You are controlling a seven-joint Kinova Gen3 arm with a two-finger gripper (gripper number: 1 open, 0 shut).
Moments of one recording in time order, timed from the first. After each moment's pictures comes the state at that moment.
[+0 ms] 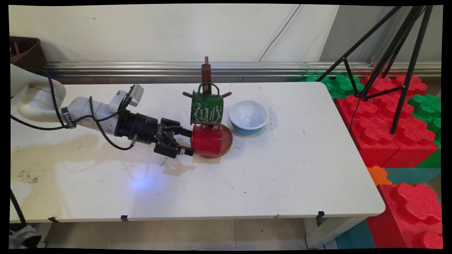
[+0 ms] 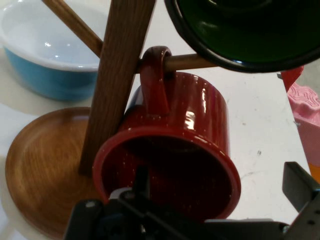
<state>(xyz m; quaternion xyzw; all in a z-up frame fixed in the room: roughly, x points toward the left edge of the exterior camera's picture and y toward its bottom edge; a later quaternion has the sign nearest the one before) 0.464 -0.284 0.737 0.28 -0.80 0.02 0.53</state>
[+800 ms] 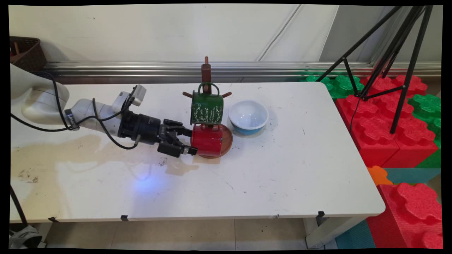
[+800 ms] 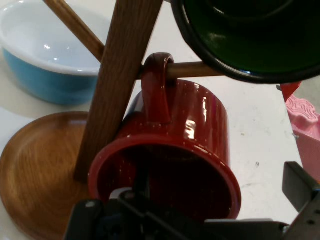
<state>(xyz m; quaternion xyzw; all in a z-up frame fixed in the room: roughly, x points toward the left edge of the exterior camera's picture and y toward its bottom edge) 0.458 -0.285 0.733 0.30 -0.79 0.01 0.54</state>
